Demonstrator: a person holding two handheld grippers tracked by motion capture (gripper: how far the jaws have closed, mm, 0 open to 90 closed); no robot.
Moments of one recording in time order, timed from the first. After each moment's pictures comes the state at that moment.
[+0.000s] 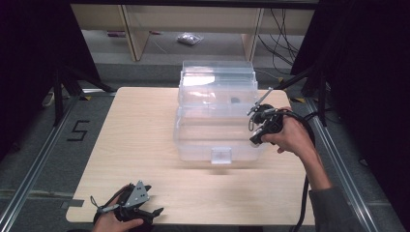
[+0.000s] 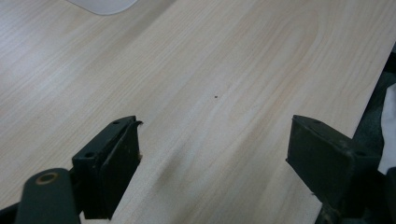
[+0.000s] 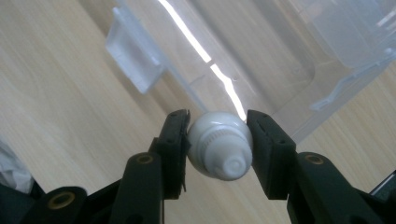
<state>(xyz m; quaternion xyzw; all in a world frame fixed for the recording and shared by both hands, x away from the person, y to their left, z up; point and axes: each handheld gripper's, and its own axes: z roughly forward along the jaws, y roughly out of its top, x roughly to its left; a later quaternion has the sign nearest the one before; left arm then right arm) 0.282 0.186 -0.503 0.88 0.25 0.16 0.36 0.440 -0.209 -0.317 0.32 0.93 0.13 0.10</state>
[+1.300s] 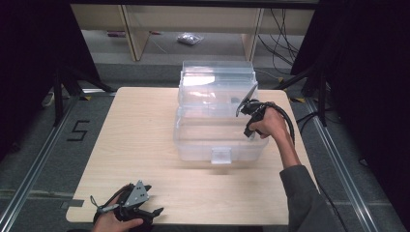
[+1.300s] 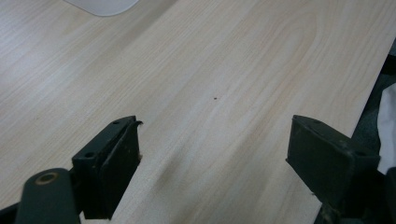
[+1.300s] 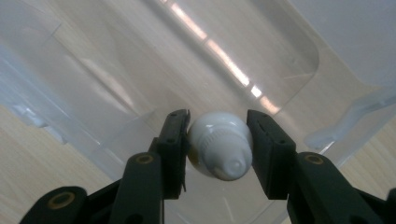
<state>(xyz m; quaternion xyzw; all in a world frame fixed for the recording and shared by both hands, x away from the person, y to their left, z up) 0.283 0.186 -0.502 0.88 0.26 0.16 0.36 0.521 -0.199 -0.377 0.39 0.92 0.07 0.05</state>
